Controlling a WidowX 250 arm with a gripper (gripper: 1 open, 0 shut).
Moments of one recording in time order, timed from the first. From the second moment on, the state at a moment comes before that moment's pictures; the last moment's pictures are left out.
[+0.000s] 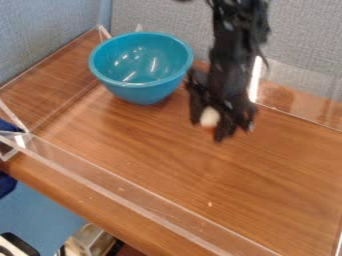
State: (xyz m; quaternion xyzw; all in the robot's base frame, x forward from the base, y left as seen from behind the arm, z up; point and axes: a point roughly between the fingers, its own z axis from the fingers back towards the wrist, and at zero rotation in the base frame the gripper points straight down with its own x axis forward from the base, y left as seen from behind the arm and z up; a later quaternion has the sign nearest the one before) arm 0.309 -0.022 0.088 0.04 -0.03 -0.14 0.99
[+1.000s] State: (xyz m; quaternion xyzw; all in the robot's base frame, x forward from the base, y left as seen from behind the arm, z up) arm 0.349 0.109 0.094 0.05 -0.02 -0.05 1.00
